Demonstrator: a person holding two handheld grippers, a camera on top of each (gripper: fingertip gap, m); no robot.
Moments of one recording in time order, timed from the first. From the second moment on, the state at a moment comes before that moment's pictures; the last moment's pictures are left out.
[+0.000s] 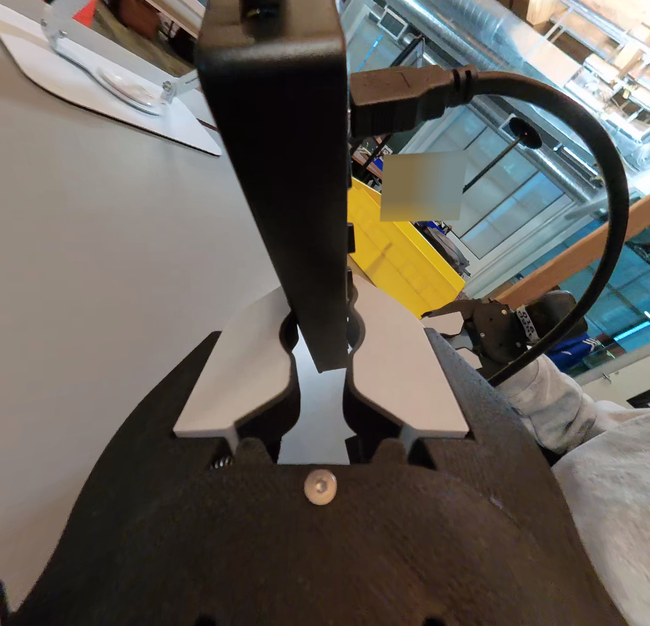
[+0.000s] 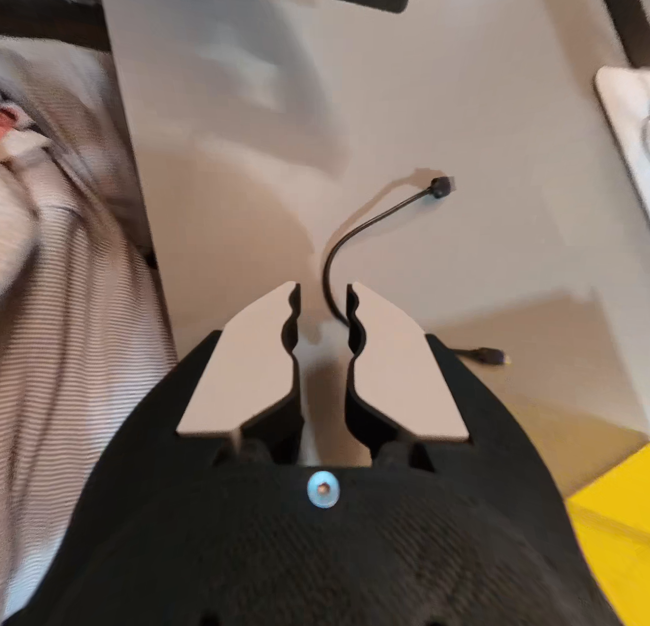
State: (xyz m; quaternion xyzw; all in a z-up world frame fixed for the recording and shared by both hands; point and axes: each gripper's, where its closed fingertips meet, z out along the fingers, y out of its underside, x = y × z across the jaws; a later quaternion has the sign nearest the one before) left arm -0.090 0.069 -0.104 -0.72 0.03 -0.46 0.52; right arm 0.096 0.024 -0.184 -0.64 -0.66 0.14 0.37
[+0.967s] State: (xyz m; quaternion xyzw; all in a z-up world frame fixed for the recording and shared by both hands) left arm -0.064 0.069 -0.119 -0.69 0.05 -0.56 0.46; right arm 0.019 0.100 -0.139 -0.70 -0.48 0.20 0.49
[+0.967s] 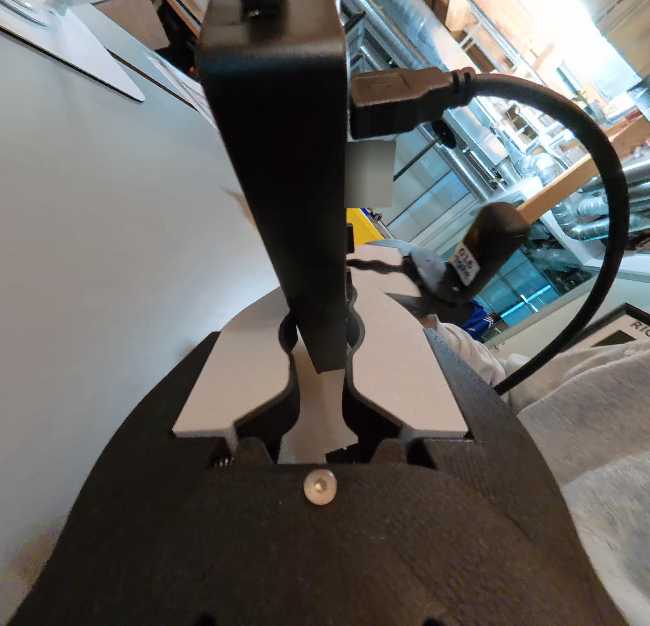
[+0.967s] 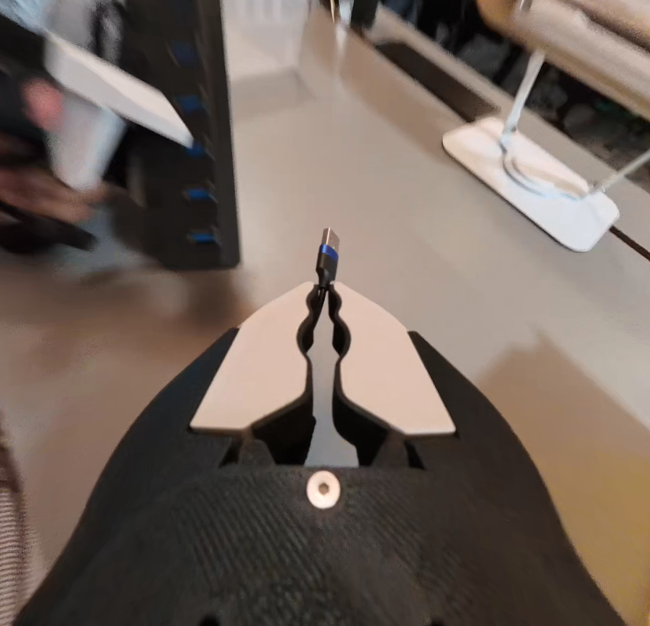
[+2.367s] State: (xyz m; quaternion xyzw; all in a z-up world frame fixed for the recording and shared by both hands) left arm -0.009 0.063 -0.110 -0.69 0.16 -0.48 0.51; right arm 0.040 0.035 -0.051 -0.50 -0.37 0.66 0.42
